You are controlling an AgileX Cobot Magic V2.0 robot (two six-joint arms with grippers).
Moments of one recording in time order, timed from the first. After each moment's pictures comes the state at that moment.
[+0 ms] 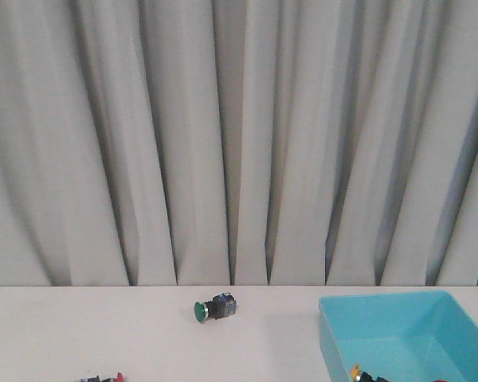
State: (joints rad) left arm -0.05 0.15 -0.18 0.14 0.30 0.00; right arm 0.06 0.64 -0.51 0.06 0.59 -0.20
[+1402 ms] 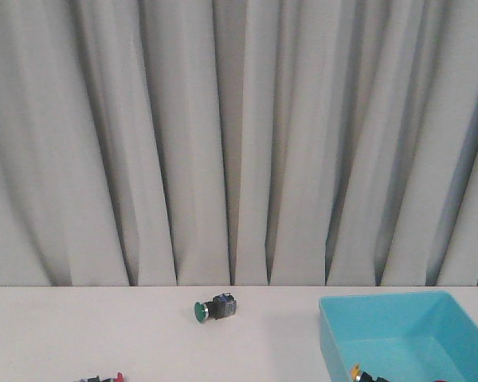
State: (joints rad) left arm -0.05 -0.01 0.03 0.12 0.10 -0.09; right arm 0.06 0.62 -0.50 0.05 0.62 -0.22
